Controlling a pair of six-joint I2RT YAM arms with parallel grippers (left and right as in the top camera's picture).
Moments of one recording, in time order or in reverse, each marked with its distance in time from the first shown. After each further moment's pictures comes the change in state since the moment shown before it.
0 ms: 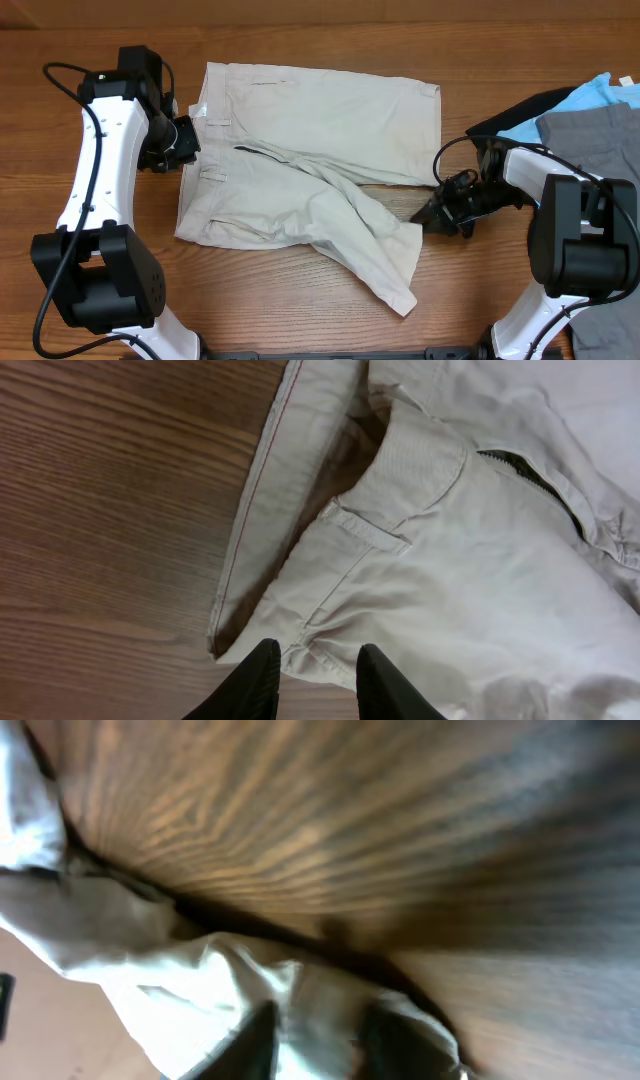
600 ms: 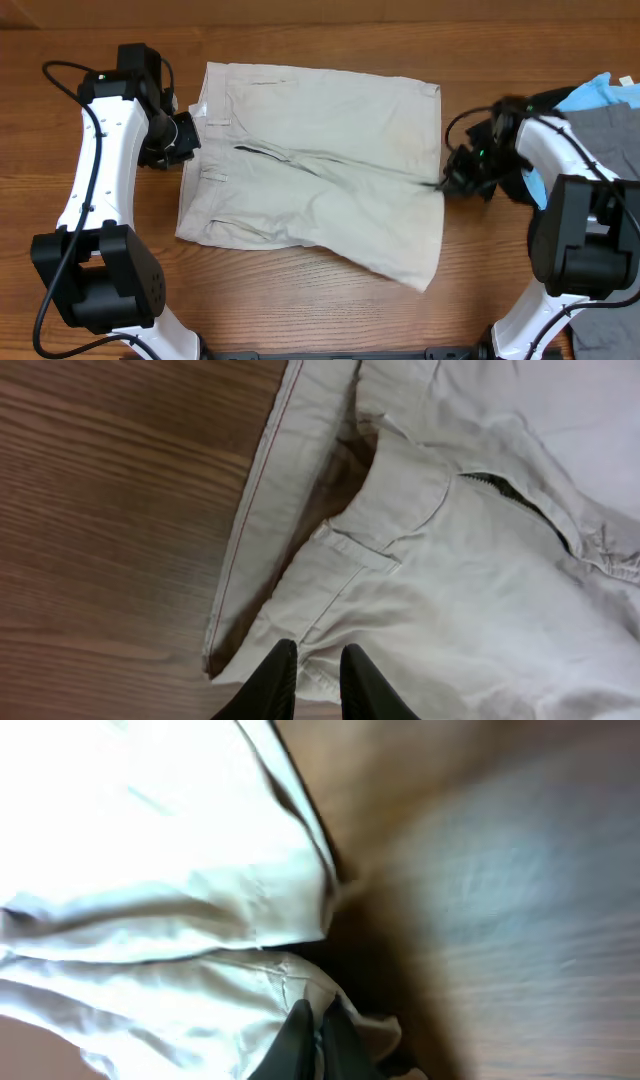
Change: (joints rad) left arm 0.000 0.000 0.000 0.040 0.012 0.000; right arm -0.014 0.003 0.301 -0.069 0.299 0.014
